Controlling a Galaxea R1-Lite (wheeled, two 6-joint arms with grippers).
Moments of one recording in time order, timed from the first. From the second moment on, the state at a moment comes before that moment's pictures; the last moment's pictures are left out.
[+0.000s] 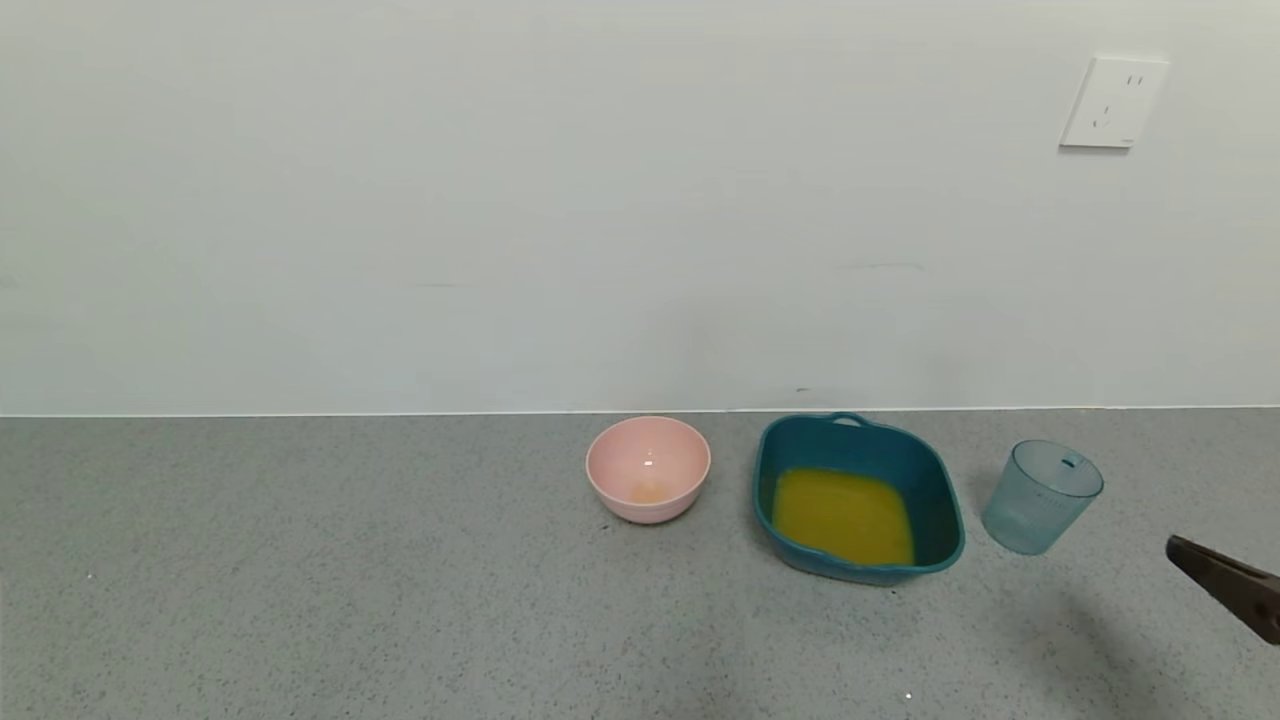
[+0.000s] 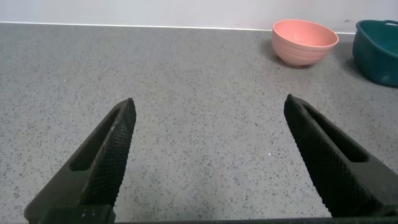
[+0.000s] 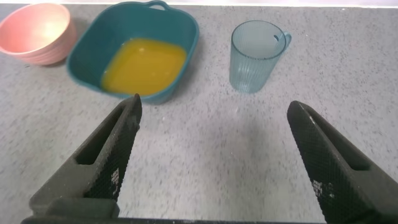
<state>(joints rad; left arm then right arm) 0.00 0.00 0.00 0.01 0.01 -0.07 0.02 0.90 -0.42 -0.18 0.06 0.05</state>
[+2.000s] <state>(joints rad) 0.00 0.00 0.00 0.01 0.01 -0.07 0.00 0.00 -0.46 0.34 -0.12 0.04</state>
